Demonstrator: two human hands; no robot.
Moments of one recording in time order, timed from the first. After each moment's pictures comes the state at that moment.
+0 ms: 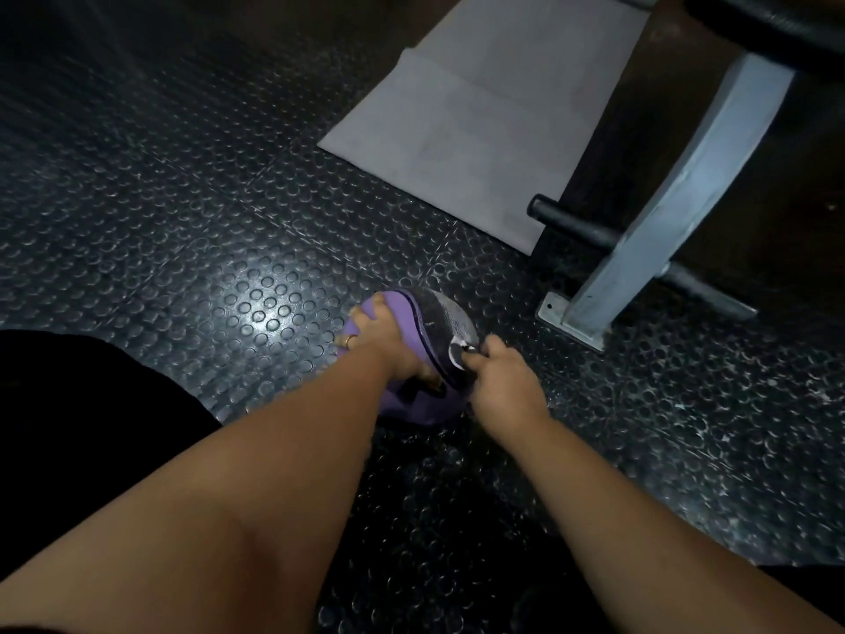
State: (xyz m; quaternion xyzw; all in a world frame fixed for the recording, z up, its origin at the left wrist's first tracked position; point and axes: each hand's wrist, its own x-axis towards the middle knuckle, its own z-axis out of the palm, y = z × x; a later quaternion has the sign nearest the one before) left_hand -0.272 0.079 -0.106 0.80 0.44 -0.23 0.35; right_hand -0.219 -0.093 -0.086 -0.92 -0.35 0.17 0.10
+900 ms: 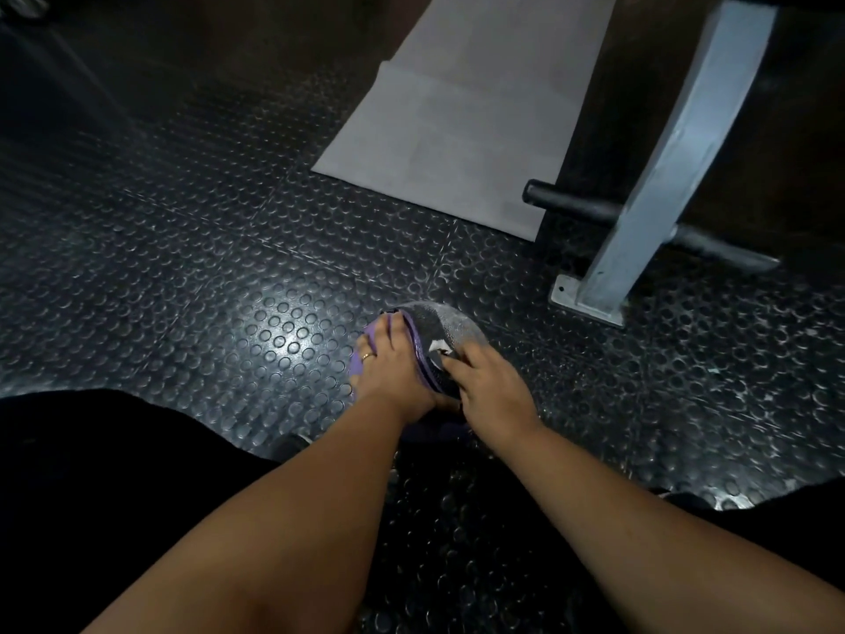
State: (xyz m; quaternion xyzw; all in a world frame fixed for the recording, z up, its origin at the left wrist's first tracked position) left_hand -0.308 0.060 -0.109 0.89 0.33 -0.19 0.25; right_hand -0.249 -0.081 -0.113 -0.88 -0.42 0.08 0.21
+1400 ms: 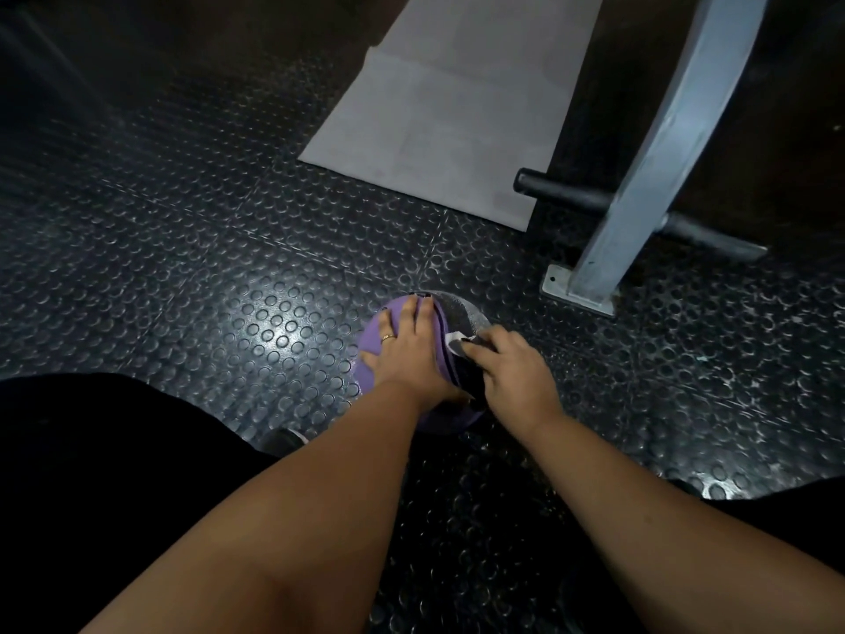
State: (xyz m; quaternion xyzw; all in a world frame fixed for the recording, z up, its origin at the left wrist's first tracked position) left_hand -0.288 0.040 -0.102 0.90 0.28 -0.19 0.27; right_hand -0.228 -0.110 -0.113 -0.90 -0.38 0.05 0.20
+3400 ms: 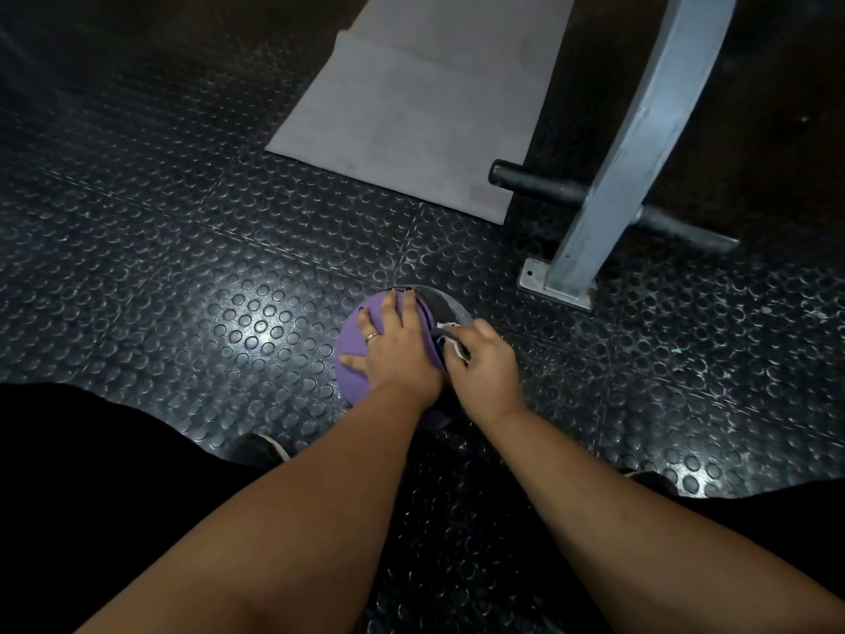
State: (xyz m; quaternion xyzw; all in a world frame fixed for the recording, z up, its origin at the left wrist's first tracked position) left_hand -0.262 0.013 -0.104 0.89 0.34 -0.15 0.26; right_hand -0.225 -0.092 -0.118 -0.88 -0.23 0.07 0.40
